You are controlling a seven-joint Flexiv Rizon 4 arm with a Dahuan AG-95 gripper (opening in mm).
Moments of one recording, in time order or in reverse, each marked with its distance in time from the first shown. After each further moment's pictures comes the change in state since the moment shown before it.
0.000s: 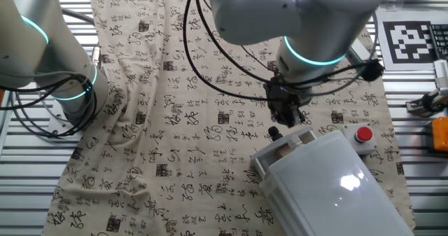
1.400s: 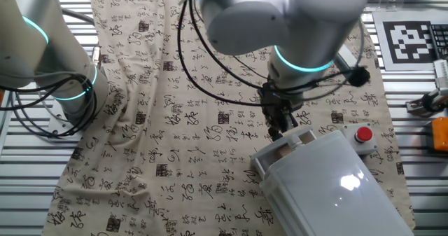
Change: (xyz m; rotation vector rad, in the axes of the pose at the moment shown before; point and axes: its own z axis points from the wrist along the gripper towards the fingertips) arm 0.014 -0.006 0.024 0.062 0.010 -0.043
